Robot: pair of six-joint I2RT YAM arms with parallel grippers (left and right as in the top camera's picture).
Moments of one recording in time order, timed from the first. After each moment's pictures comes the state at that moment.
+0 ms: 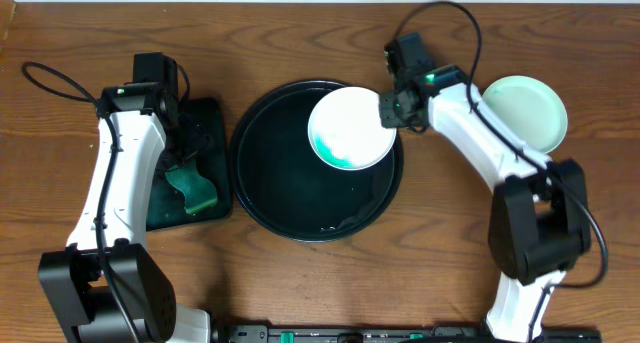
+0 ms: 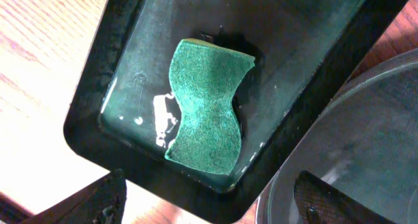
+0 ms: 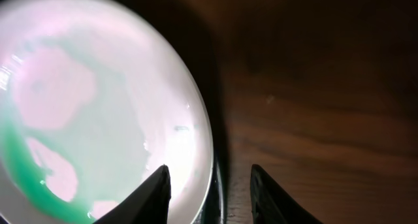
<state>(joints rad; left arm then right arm) 0.09 1.64 1.35 -1.15 -0.13 -0.58 0.36 2.02 1.55 -0.77 0.00 0.29</state>
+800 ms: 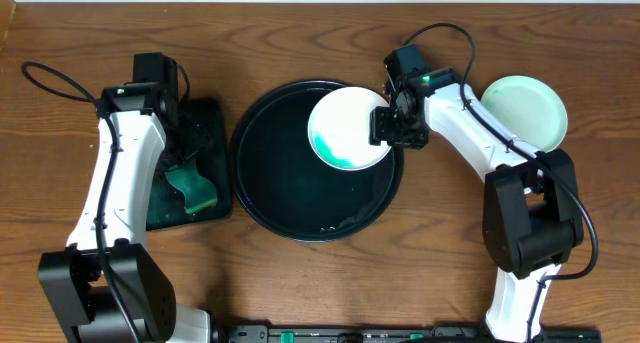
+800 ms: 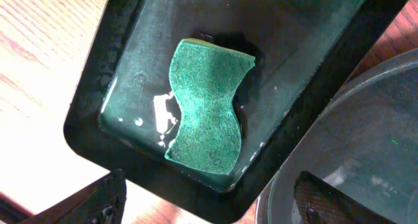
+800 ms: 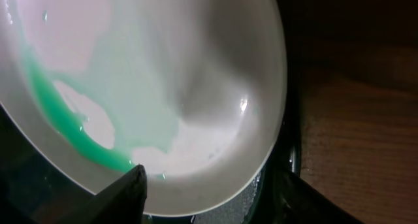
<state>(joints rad) 0.09 1.64 1.35 -1.15 -0.13 -0.57 0.37 2.05 1.54 -0.88 -0.19 0.43</state>
